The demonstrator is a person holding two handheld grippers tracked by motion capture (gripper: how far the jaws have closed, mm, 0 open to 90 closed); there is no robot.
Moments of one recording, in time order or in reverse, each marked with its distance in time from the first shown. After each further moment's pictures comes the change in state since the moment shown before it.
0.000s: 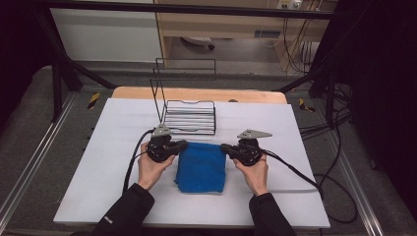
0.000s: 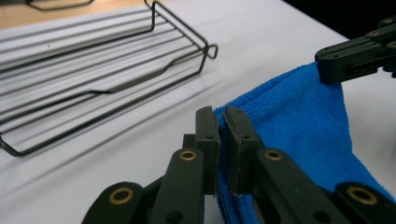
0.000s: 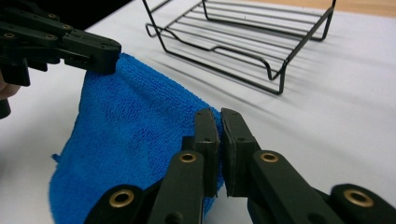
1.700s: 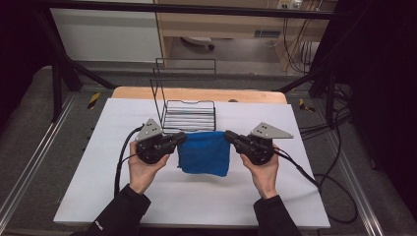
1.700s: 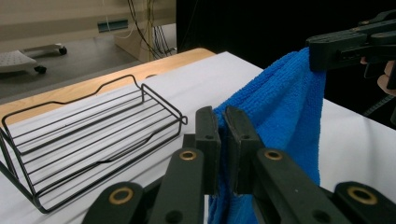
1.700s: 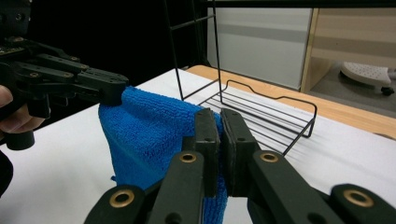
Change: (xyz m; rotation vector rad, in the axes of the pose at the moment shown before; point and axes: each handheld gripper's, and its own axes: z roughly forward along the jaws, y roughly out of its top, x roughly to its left) left arm -0.033 0.027 -0.056 -0.196 -0.012 0.089; right arm 0.033 0.037 -0.061 -0.268 0.018 -0.132
